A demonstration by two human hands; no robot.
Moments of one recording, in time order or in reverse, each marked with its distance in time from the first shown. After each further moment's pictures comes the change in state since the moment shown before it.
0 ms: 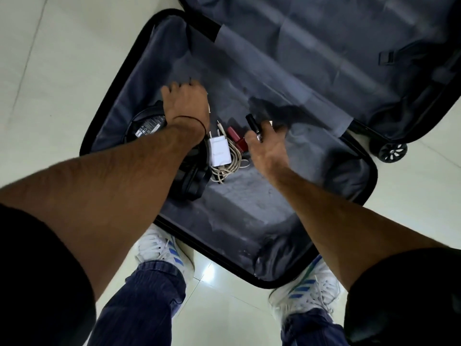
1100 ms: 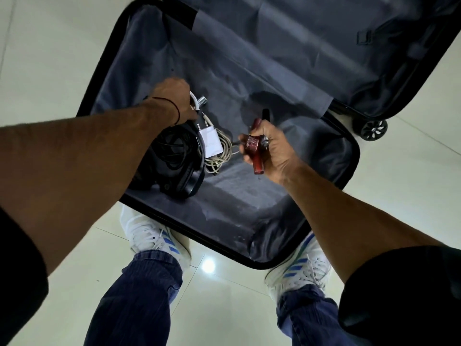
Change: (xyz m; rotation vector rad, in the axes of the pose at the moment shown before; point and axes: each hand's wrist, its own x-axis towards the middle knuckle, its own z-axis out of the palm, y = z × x) left_hand 0.003 -0.014 -0.010 -0.181 -0.306 0.205; right_hand -0.037 0.017 -0.040 1.128 -0.384 0.403
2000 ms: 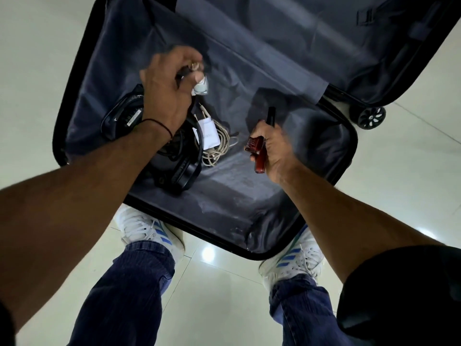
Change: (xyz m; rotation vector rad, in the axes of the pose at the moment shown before) left_hand -0.030 0.015 0.030 -0.798 0.521 0.191; right_hand 0.005 0.016 -0.024 -0.195 0.287 -0.078
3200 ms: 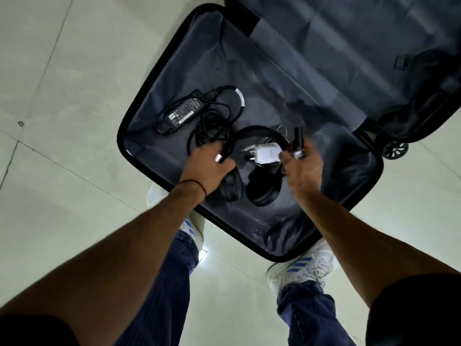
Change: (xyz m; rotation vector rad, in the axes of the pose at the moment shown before) left_hand -0.106 0.008 -0.038 0.176 -0.314 -0.514; right_hand -0.042 0.003 0.028 -0.718 0.319 -0.361
